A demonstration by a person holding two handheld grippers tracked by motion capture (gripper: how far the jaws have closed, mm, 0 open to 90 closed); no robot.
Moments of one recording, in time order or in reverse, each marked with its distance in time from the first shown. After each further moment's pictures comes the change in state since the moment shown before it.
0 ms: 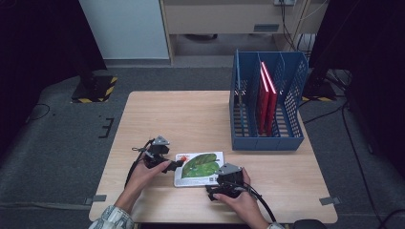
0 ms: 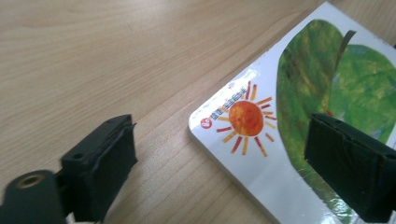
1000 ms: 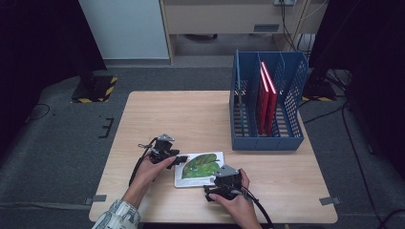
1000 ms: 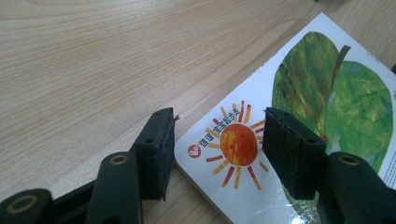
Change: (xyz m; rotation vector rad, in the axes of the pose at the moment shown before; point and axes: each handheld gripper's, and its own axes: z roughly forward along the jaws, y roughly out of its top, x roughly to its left) left arm 0.000 0.012 0.014 0.020 -0.057 -0.058; right arm 0.012 0.000 0.000 -0.014 -0.054 0.022
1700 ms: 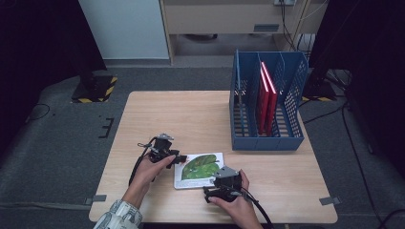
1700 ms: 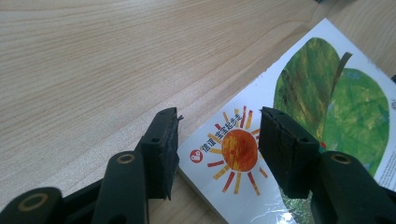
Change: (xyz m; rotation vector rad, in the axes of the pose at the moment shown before) left arm -0.005 0.004 -0.003 0.021 0.026 -0.028; right arm 0.004 -0.002 -0.001 0.012 -0.003 0.023
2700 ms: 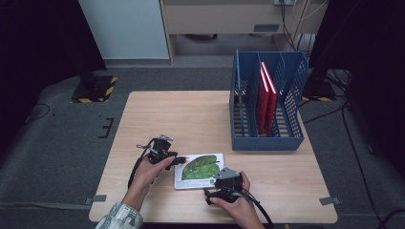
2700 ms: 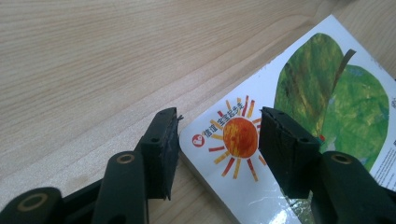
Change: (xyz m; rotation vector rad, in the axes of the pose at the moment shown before) left arm -0.003 -0.002 -0.007 0.019 0.011 -0.042; right arm 0.000 -0.003 -0.004 0.013 0.014 -0.004
